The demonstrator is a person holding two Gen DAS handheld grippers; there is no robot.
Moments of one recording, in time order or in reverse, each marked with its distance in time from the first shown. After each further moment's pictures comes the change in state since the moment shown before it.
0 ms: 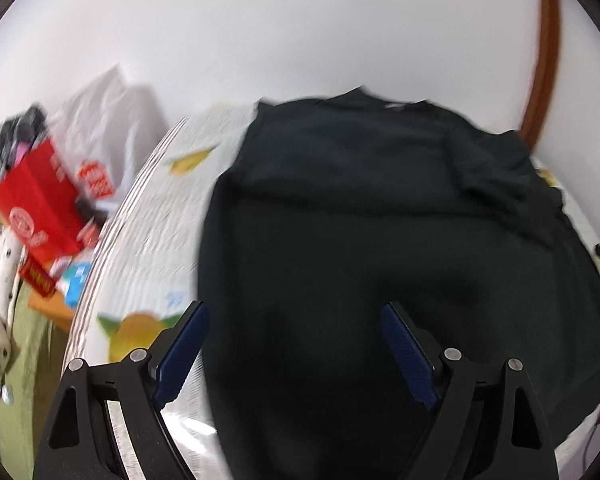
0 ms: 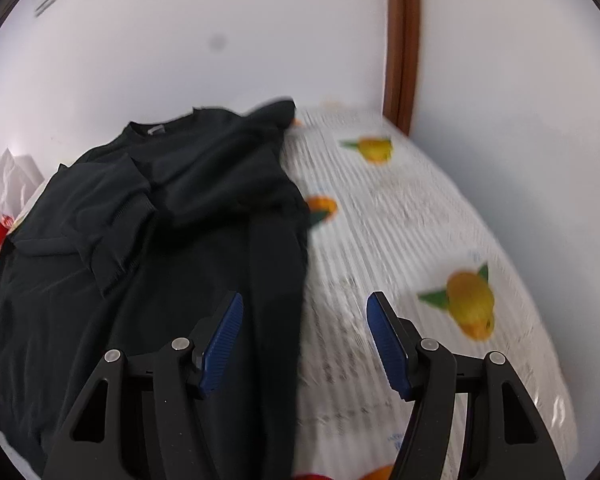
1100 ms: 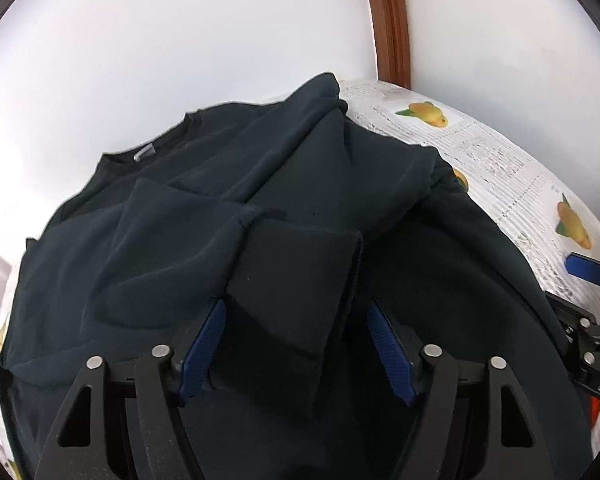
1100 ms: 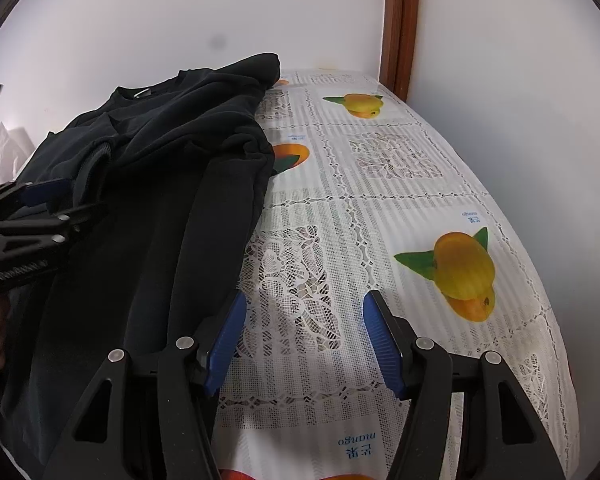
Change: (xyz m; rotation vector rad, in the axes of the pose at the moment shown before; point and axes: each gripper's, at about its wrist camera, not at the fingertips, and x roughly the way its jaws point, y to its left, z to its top) left arm 0.103 -0.317 0.050 0.381 -0.015 -0.121; right arm 0.029 -0.017 -0.019 -0.064 0.052 -0.023
